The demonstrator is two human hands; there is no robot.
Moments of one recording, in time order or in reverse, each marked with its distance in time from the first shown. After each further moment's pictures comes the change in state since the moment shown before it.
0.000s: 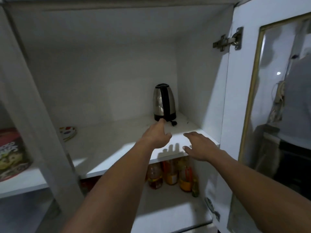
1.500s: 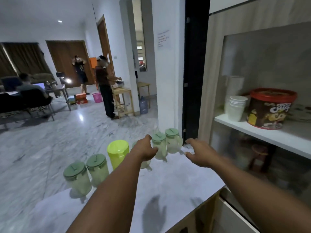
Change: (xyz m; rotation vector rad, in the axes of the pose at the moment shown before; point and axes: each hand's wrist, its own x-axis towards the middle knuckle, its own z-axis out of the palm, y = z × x) left_hand -0.684 -0.377 -0.266 0.049 0.490 -1.286; right_hand -0.224 -0.697 0.137 0.283 -0.425 -1.077
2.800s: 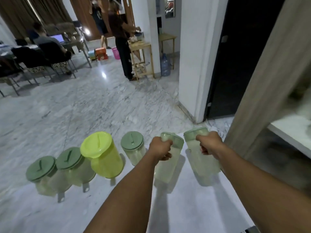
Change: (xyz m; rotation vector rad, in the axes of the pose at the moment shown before) left_hand 0.255 0.004 0.146 -0.758 -0.054 -0.523; right_hand 0.312 0.130 0.110 0.818 -0.181 0.517
